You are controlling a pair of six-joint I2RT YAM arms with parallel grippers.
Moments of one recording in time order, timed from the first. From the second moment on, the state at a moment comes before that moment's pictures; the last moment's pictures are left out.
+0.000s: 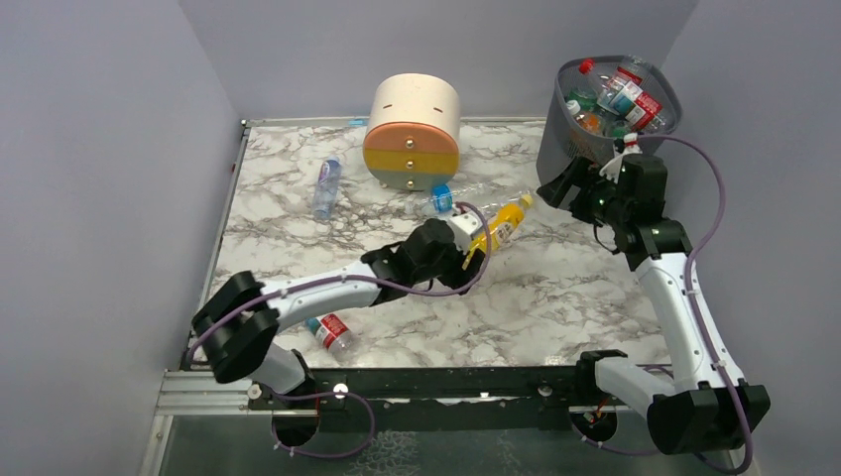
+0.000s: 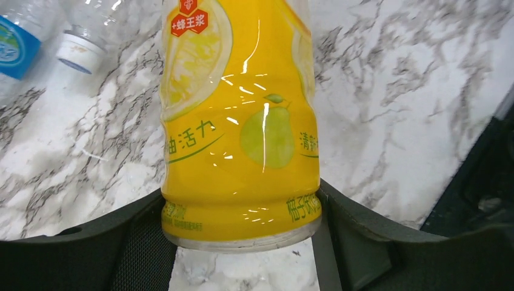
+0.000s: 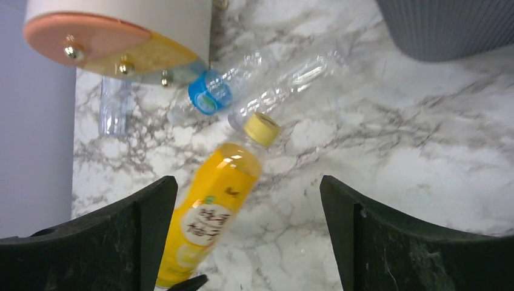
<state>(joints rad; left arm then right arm) -0.98 1.56 0.96 -0.01 -0.01 -0.18 0.05 1.05 1.11 -0.51 -0.20 0.49</state>
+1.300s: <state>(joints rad) -0.98 1.18 0.68 0.07 -0.06 -0.32 0.13 1.22 0.70 0.10 -0.78 0.99</state>
